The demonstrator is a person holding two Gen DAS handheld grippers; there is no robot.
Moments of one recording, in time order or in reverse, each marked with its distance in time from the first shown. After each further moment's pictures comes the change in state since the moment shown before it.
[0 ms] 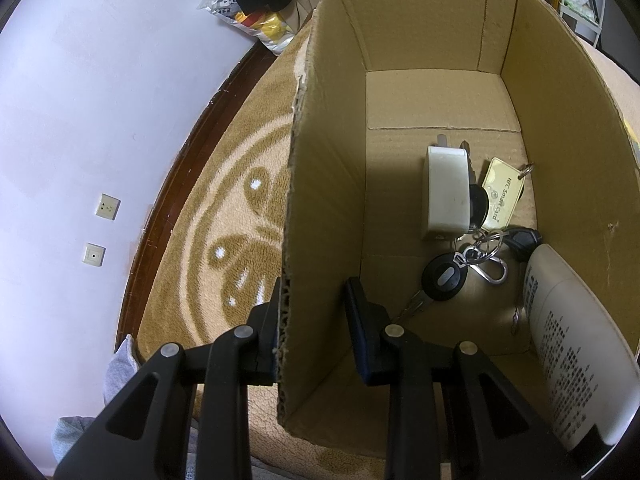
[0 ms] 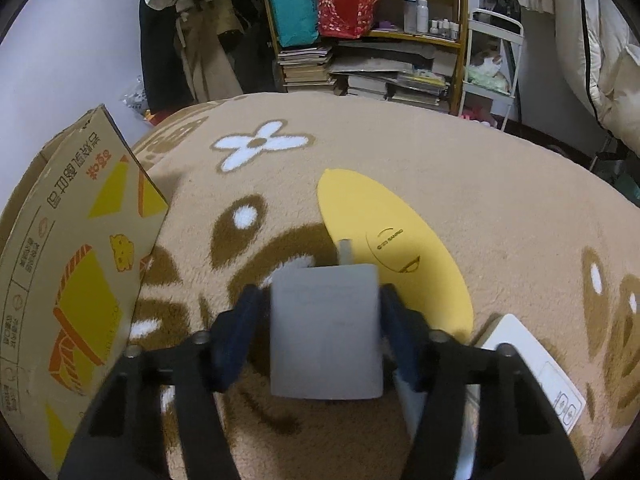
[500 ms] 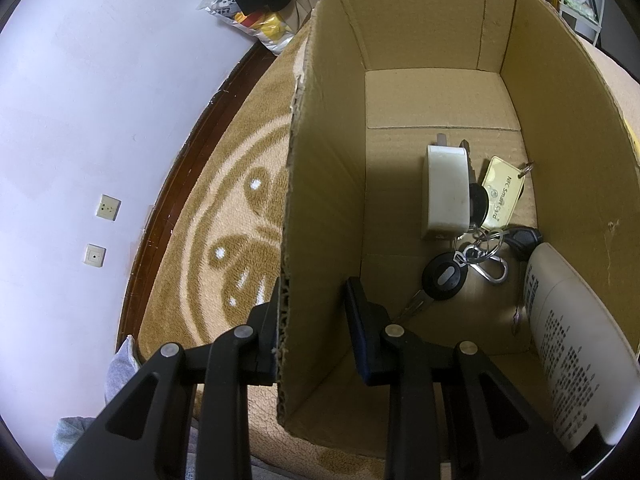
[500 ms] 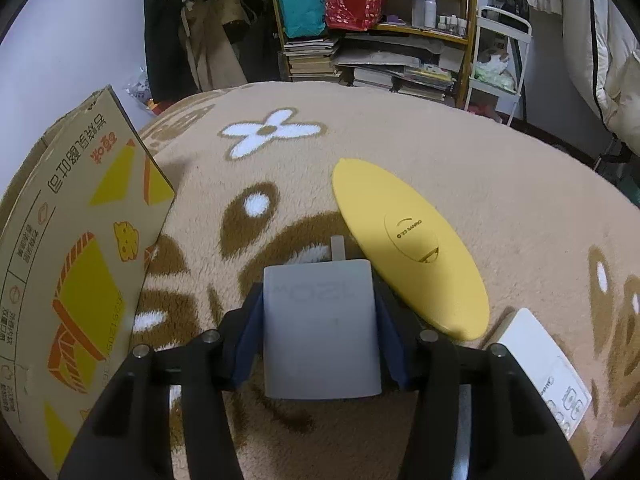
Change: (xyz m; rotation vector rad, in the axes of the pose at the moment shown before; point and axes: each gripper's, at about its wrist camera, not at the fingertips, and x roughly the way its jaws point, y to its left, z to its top) left arm 0.000 -0.001 -0.001 0.002 0.000 0.002; right arm 0.002 0.011 -0.004 -0.025 0.028 -0.007
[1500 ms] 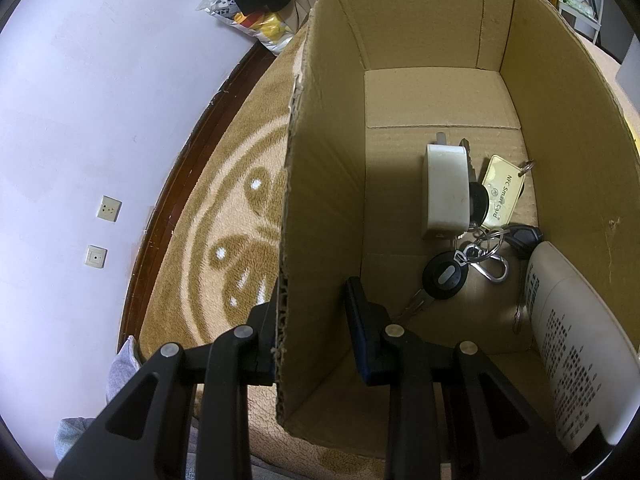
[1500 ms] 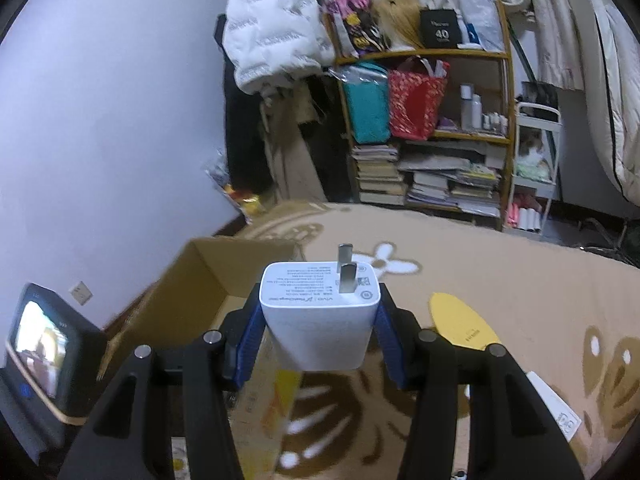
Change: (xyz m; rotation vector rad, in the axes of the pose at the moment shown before) left arm 0.000 -0.001 -0.001 0.002 0.000 0.004; right arm -0.122 0.068 0.028 -0.053 -0.344 0.210
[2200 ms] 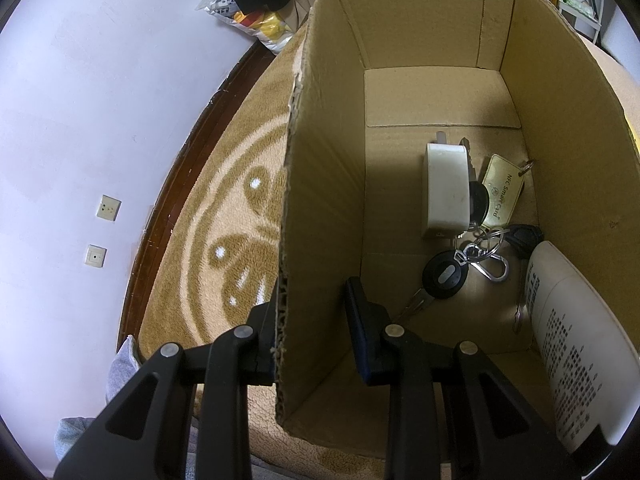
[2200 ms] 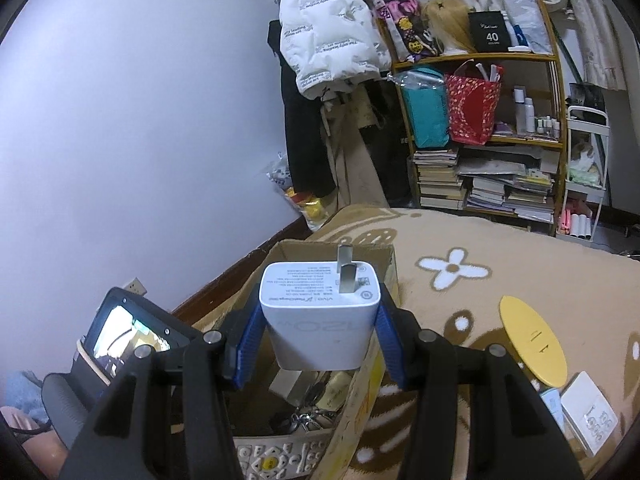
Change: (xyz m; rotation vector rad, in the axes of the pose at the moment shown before) left arm 0.001 0.001 -0.002 -0.002 0.004 -0.003; right arm -0.011 0.041 -0.004 -0.014 -0.004 0.201
